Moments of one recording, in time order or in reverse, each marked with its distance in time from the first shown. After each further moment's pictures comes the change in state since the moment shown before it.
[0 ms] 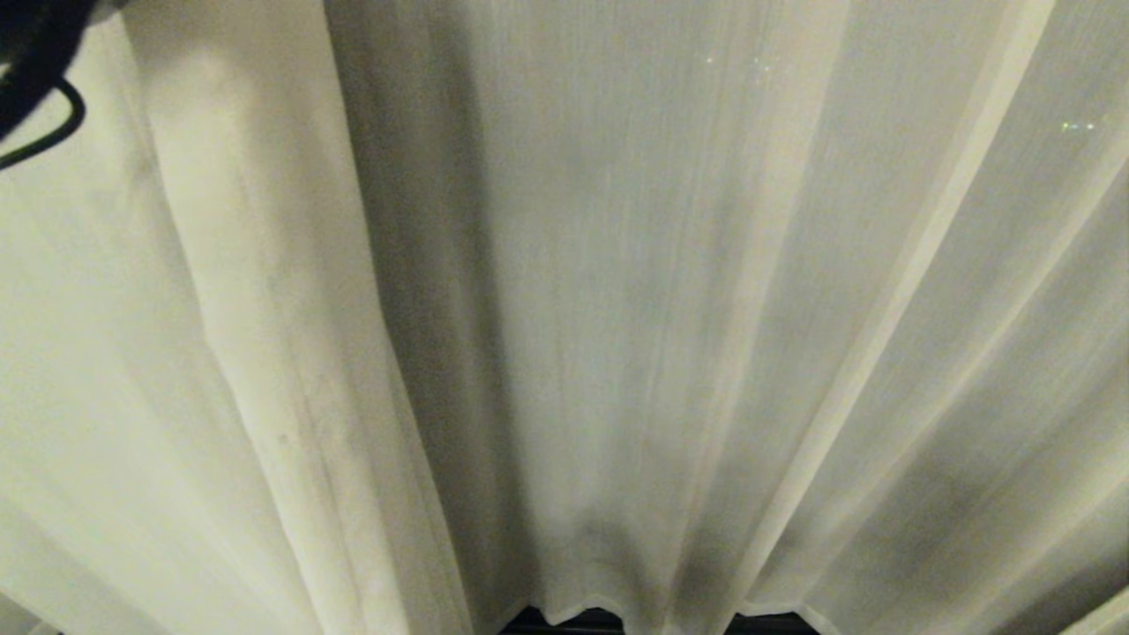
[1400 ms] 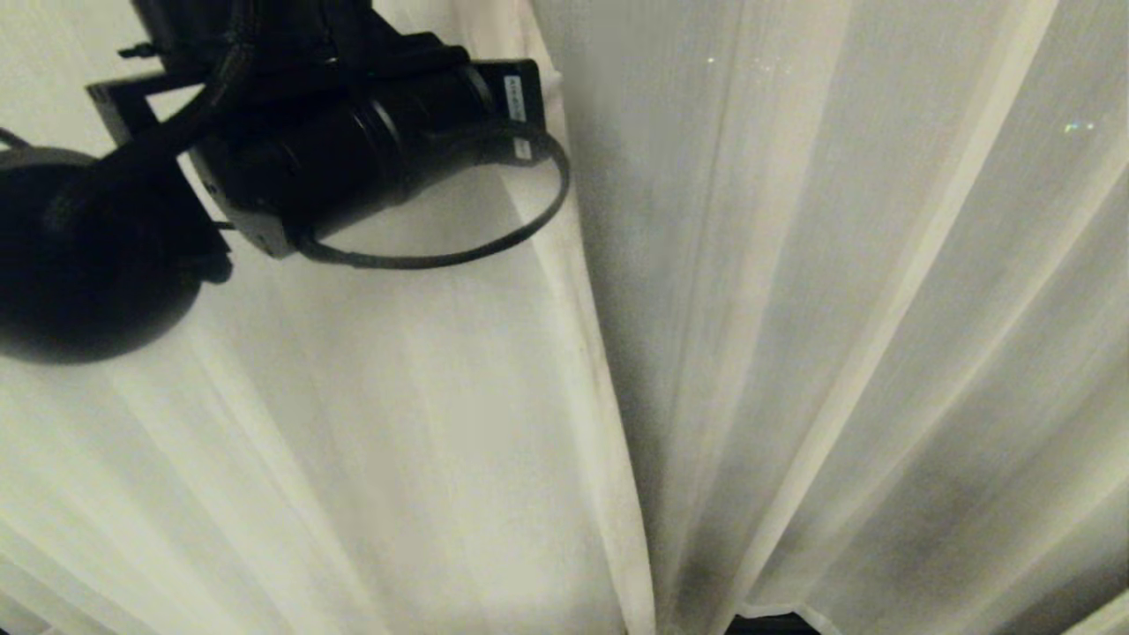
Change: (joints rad) left arm -0.155 0.388 -0.127 -0.084 0.265 0.088; right arm 0.000 0.000 0.000 0.000 0.000 0.000
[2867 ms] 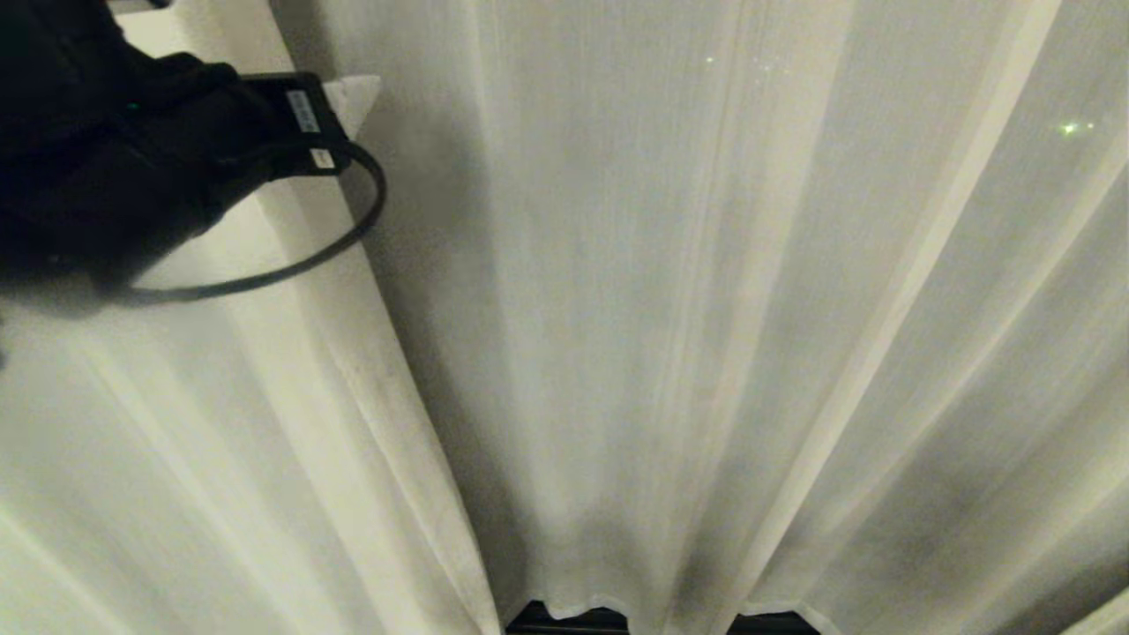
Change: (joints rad) left arm 0.166 -0.244 0.311 -0.128 0.287 0.058; right arm 0.000 0.000 0.000 0.000 0.000 0.000
